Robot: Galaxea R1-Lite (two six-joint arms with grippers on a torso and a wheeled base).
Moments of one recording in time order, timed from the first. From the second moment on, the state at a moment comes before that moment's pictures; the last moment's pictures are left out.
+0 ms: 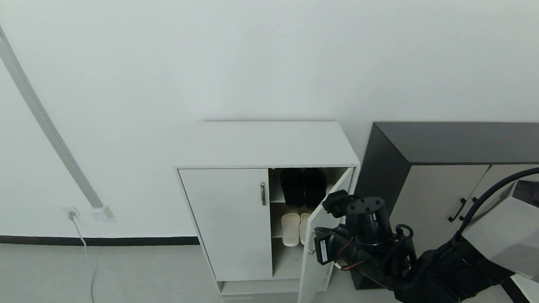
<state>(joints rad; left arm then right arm) 0.00 0.00 0.00 0.00 -0.08 0.00 0.73 2.08 -0.81 -0.84 -0.18 0.15</state>
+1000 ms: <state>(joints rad) 0.00 0.00 0.00 0.00 -0.08 0.00 0.69 2.03 -0.58 -0.99 -0.11 0.11</state>
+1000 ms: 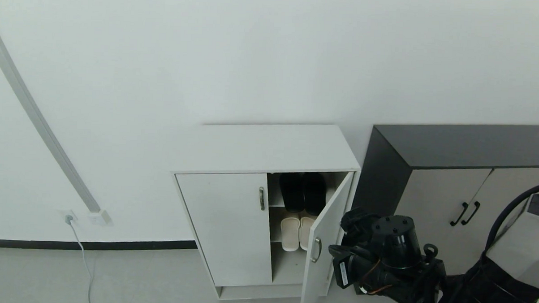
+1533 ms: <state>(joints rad) 0.00 0.00 0.00 0.00 -0.08 0.00 0.68 2.05 -0.61 -0.99 -0.11 0.11</state>
